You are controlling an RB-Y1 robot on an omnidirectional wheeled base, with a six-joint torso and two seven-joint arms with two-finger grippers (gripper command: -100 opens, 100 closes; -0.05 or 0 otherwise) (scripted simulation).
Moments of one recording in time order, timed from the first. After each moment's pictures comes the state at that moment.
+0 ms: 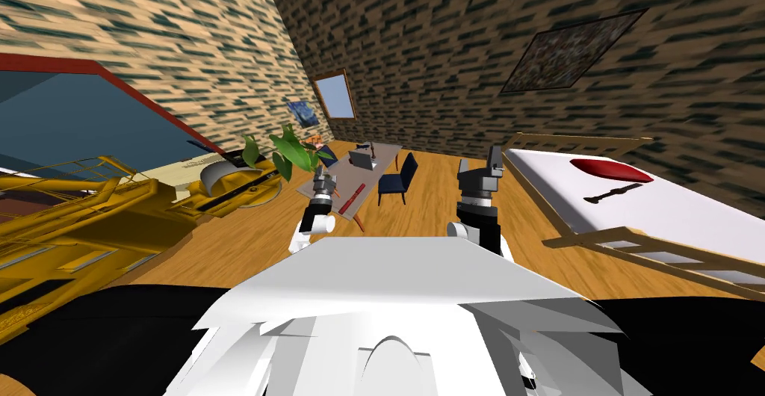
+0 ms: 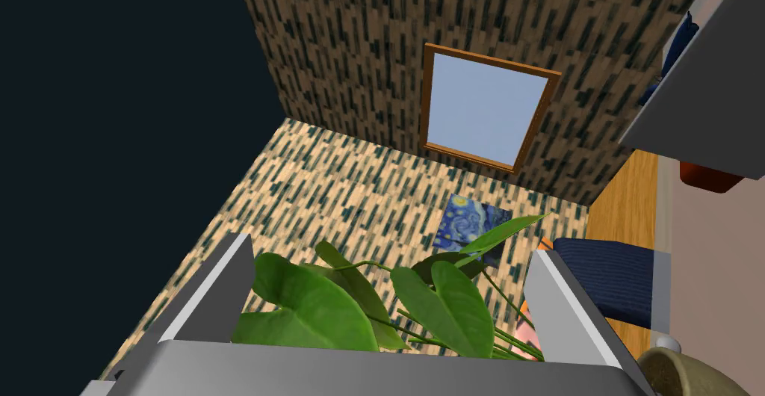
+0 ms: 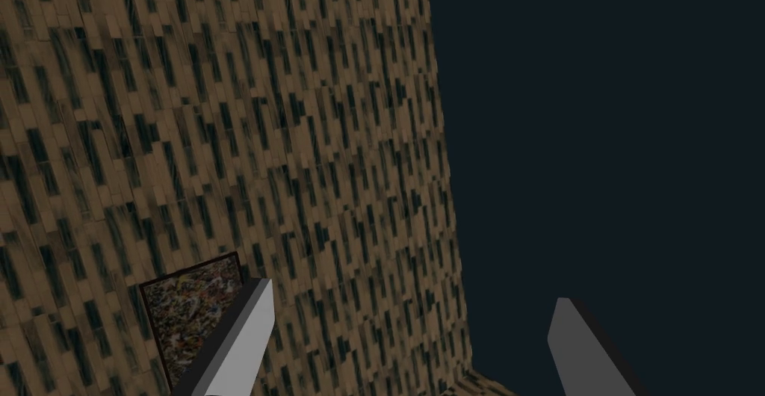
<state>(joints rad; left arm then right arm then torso) 0.31 0.19 0.10 -2.06 0.18 -0.11 0.16 0.49 0.02 -0.06 -2.30 0.02 -0.43 -0.12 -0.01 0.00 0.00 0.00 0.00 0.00</state>
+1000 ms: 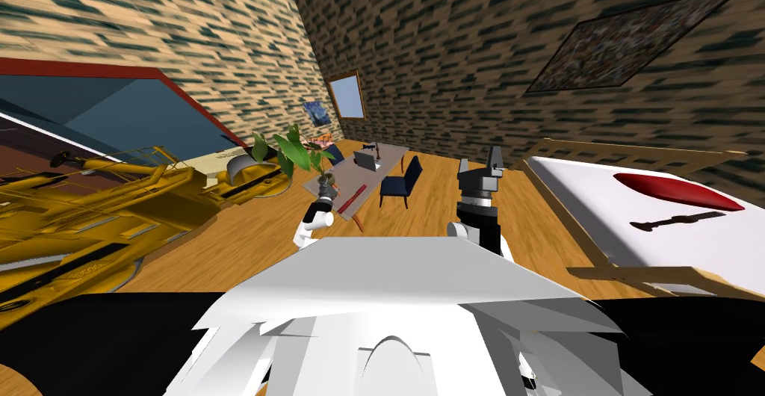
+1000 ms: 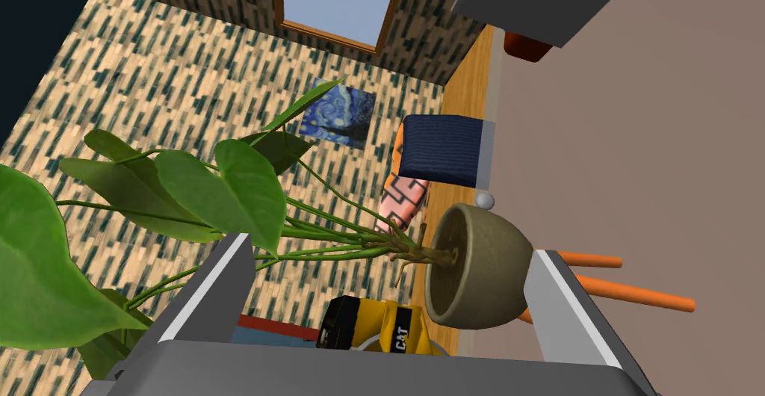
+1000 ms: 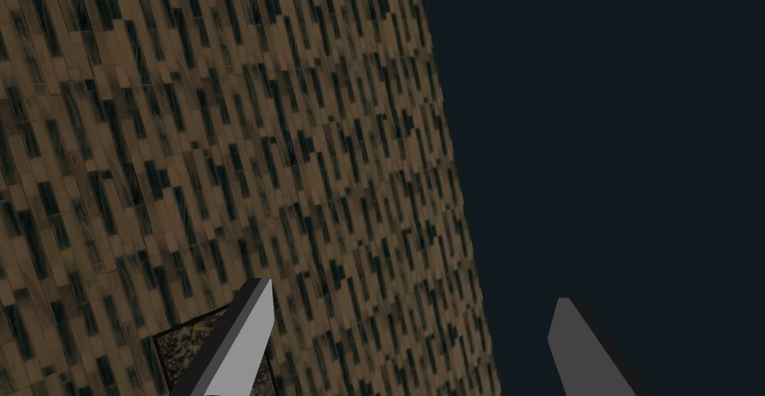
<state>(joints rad) 0.18 0.23 0.18 -1.76 0.28 0.11 0.22 0.49 0.02 -0.06 -2.30 0.02 -0.43 -0.12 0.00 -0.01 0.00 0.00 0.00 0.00</state>
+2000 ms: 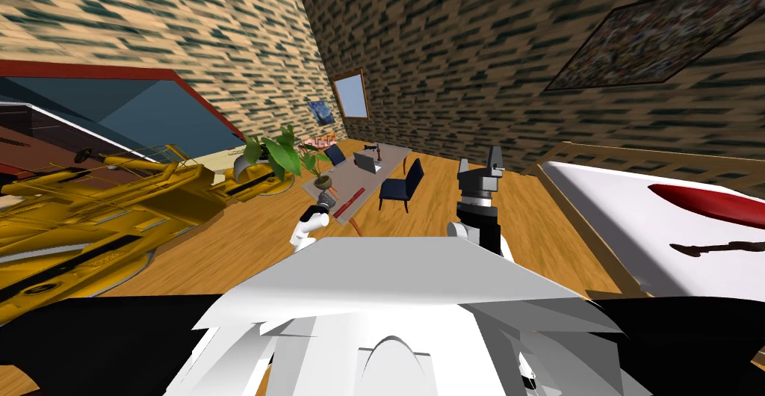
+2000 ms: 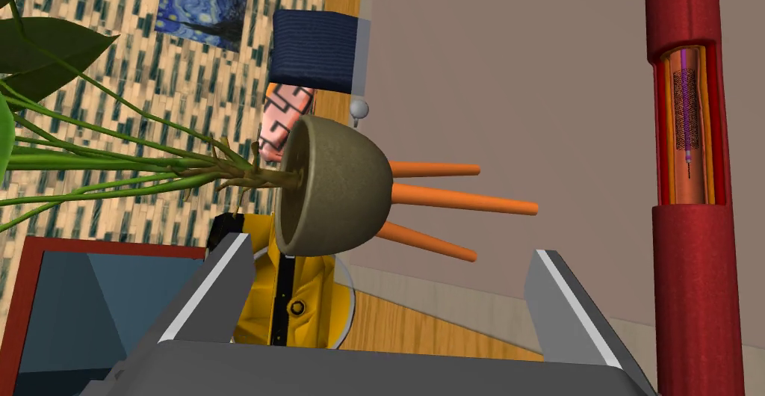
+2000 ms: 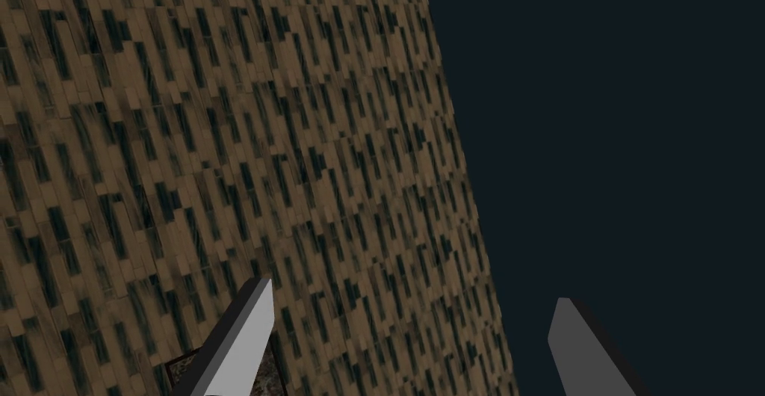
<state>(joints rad) 0.14 0.27 0.26 -1.57 0.35 0.31 0.26 0.49 0.02 -0.06 -2.30 0.02 -0.43 -0.12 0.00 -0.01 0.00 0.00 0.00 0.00</state>
